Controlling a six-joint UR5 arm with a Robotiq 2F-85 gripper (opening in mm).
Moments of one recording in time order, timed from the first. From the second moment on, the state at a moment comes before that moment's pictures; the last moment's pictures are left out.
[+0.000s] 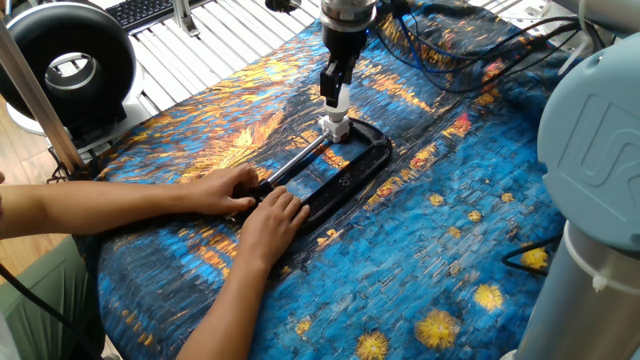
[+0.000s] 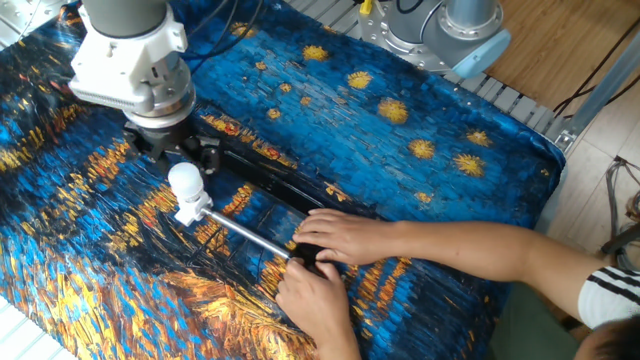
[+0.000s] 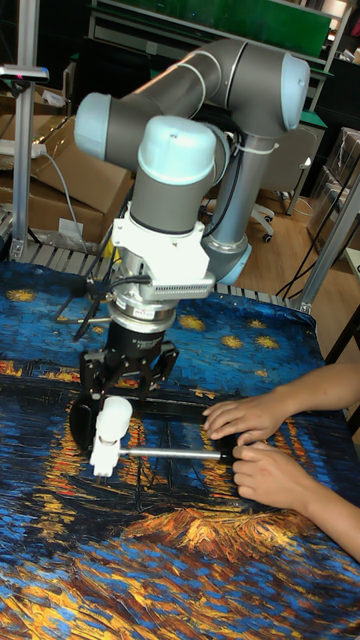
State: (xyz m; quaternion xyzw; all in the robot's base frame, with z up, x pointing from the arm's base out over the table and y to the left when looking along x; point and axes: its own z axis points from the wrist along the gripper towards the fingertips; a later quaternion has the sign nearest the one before) arm 0.597 -0.059 0.113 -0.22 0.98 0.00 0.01
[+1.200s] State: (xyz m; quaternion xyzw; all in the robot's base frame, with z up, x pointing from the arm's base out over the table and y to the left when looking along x) arm 0.578 -0.029 0.137 -0.46 0.89 0.04 -0.01
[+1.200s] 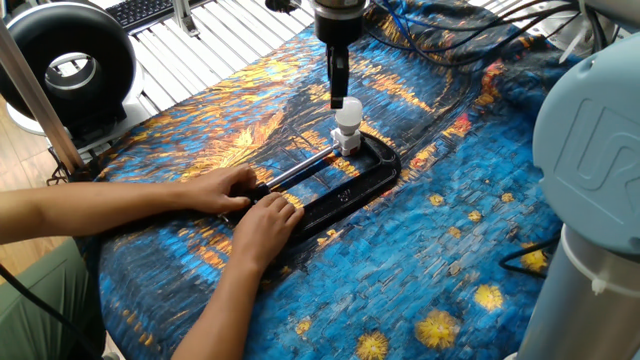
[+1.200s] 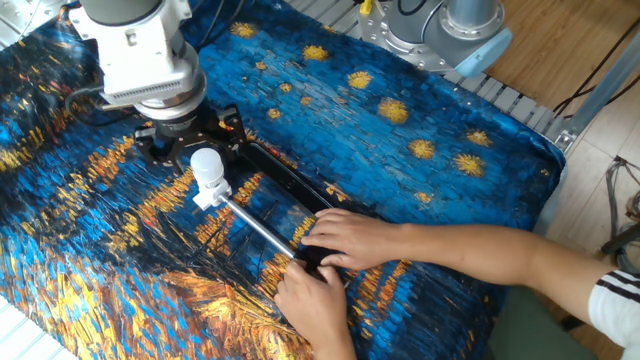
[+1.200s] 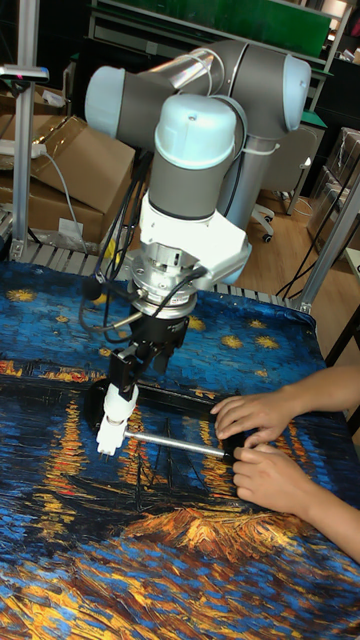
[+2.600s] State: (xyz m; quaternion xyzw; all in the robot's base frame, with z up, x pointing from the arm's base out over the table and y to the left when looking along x) arm 0.572 -0.042 0.139 -0.53 0.85 0.02 -0.02
